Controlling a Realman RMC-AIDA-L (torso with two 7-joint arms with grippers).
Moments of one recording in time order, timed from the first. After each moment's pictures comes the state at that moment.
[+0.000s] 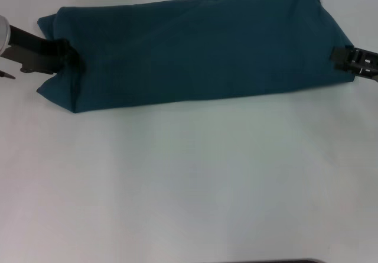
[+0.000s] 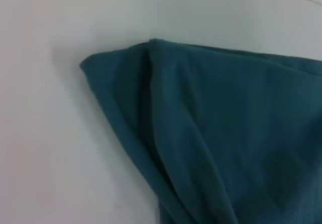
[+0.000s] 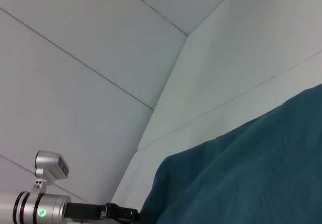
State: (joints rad) left arm -0.83 -1.96 -2.35 -0.62 -0.52 1.25 -2.75; right arm 0.36 1.95 -0.55 -0.57 -1.89 -1.65 1.99
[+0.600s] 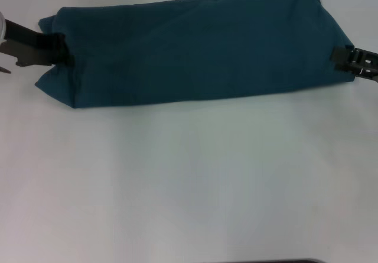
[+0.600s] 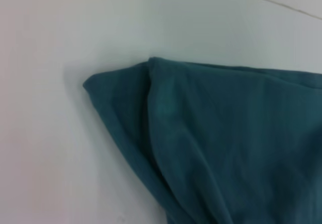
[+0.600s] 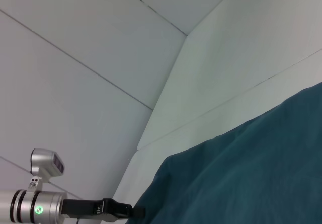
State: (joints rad) left arm -0.82 -1.97 -2.35 -0.66 -0.51 1.25 -2.75; right arm 0.35 1.95 -0.55 -0.57 -1.89 -1.65 1.99
